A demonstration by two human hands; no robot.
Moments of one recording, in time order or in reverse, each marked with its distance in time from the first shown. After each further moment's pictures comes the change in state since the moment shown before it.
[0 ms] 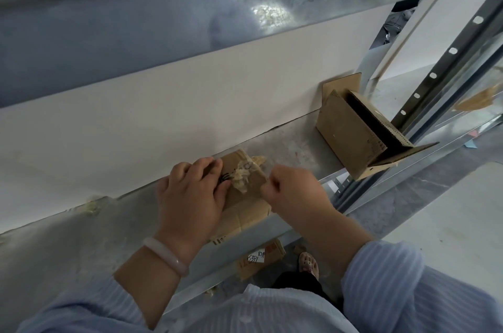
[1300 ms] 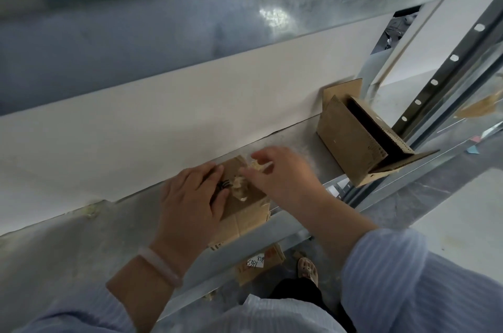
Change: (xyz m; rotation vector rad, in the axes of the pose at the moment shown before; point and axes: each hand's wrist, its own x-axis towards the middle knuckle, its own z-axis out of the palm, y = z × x) left_hand -0.004 -0.005 0.009 -0.168 0.061 0.060; right_hand 0.025 -0.016 -0.016 0.197 0.000 -0.029
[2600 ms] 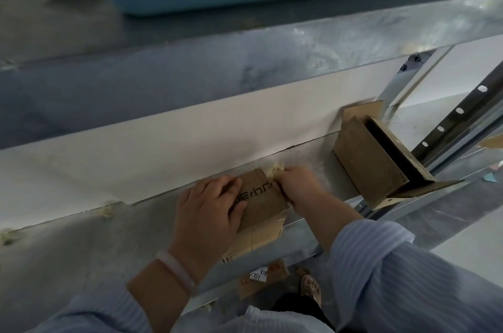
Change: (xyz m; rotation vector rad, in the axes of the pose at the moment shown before) left_hand 0.003 -0.003 -0.005 0.000 -0.099 -0.029; right_hand 0.059 0.023 0.030 0.457 -0.059 0.414
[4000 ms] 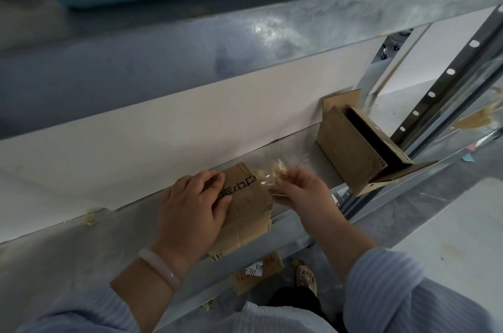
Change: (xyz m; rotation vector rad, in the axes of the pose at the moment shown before) left_hand 0.005 0.001 -0.004 0.072 -0.044 0.013; right_hand -0.053 0.035 -0.029 0.553 -0.041 -0.196
